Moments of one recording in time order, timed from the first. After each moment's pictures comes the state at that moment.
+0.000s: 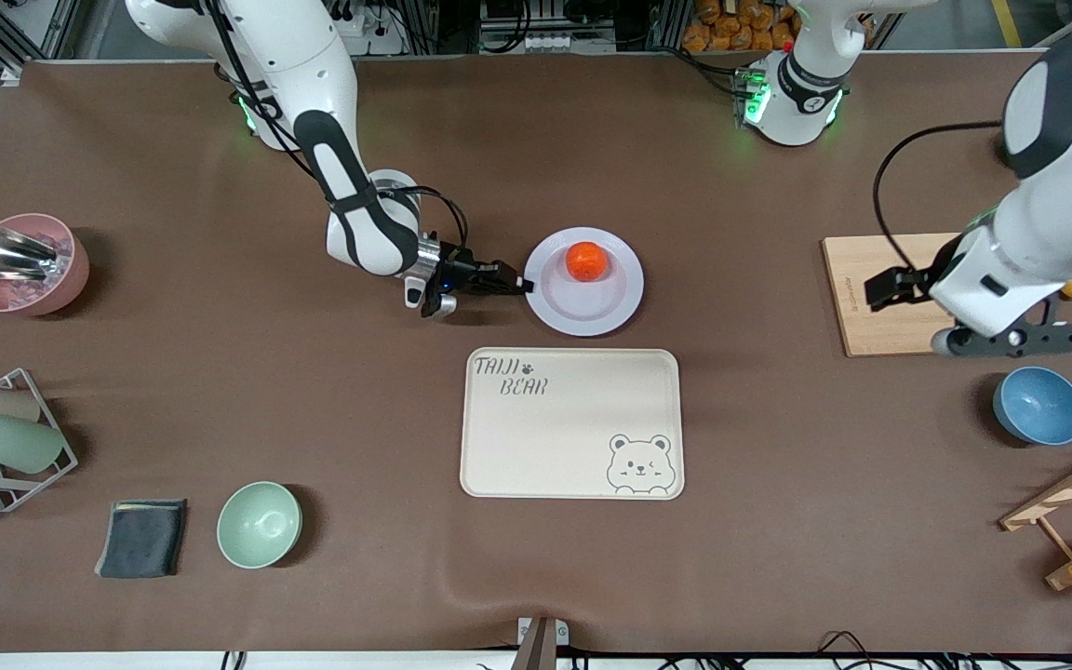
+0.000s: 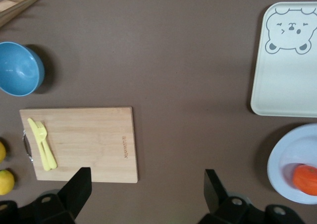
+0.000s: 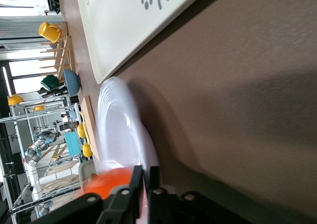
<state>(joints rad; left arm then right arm) -0.04 0.16 -0.12 -1.53 0.07 1.57 -0.16 0.72 0.56 -0.02 -2.19 2.18 2.27 -1.06</state>
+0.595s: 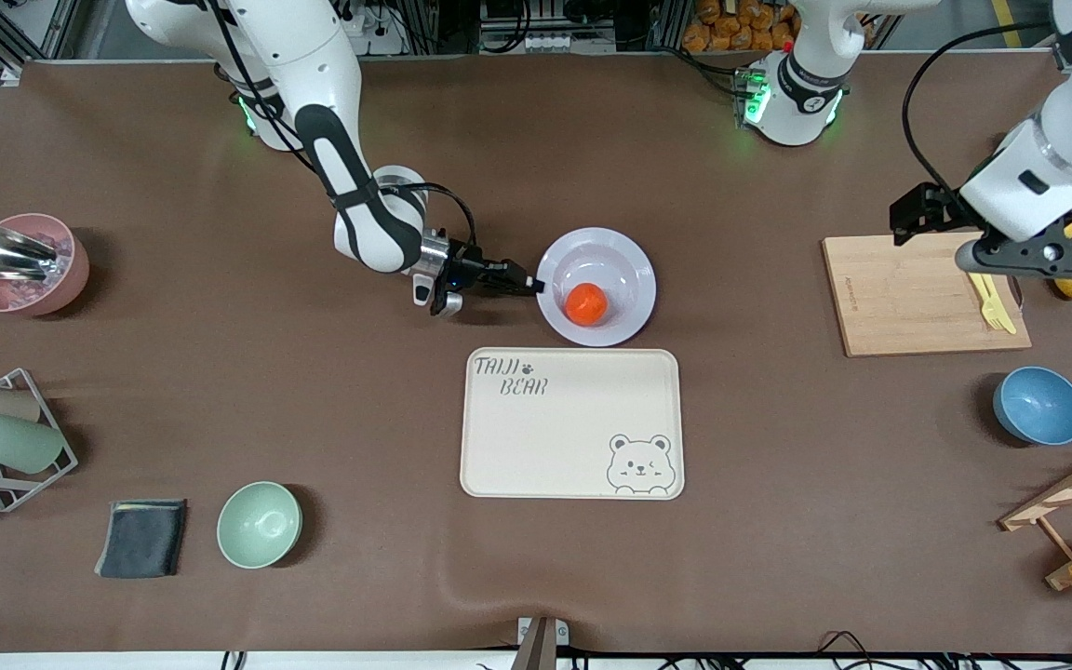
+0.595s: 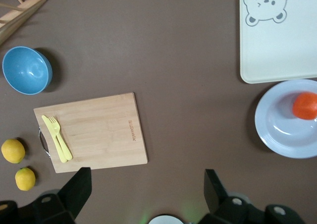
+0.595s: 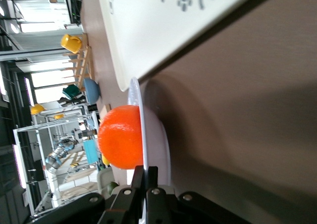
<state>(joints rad) -0.08 0.02 -0.09 -1.55 0.04 1.46 -0.03 0.74 0.54 -0.02 -2.17 2.28 2.26 -1.06</state>
